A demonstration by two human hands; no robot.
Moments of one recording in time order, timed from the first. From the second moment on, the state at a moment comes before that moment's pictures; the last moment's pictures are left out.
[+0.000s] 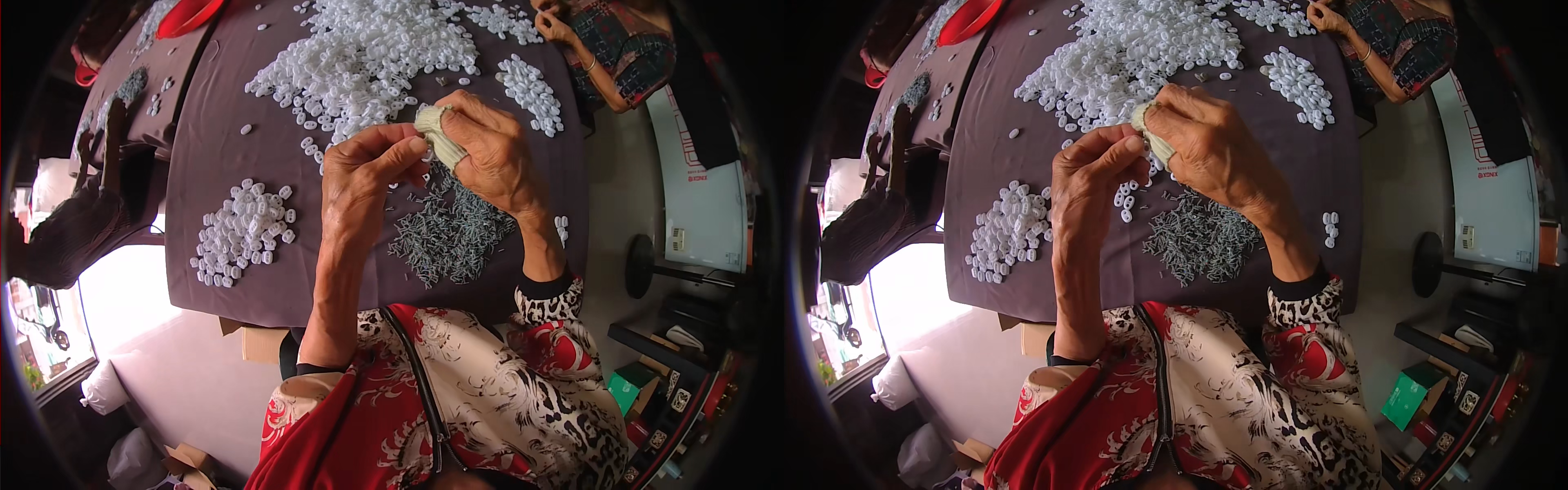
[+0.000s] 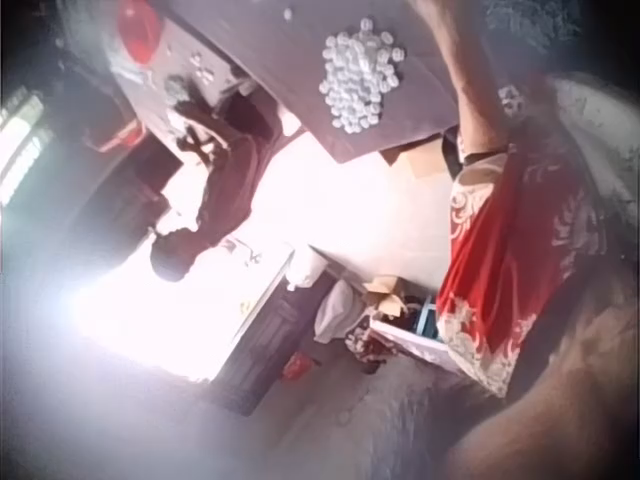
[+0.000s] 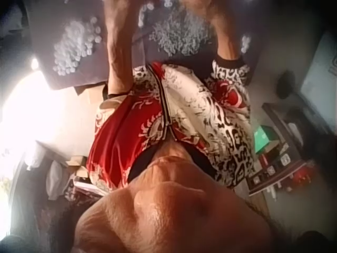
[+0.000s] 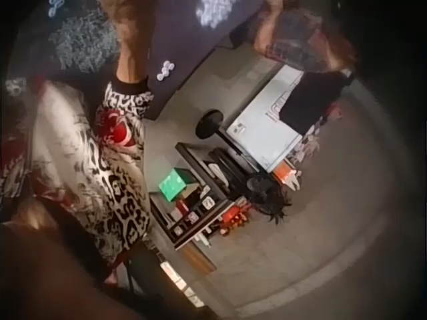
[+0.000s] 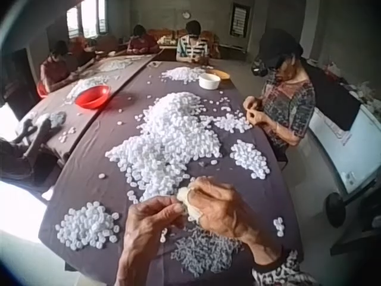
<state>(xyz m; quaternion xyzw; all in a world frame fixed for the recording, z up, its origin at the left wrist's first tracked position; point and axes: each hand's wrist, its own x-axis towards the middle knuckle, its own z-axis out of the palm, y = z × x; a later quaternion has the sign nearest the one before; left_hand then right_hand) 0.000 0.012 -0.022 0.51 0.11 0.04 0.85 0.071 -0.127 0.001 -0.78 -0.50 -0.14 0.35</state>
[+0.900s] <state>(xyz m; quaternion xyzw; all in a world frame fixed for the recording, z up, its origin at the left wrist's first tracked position) 0.008 0.013 -0.048 0.31 0.14 -0.07 0.94 0.073 -0.133 -0.020 -0.74 -0.55 -0.21 0.33</state>
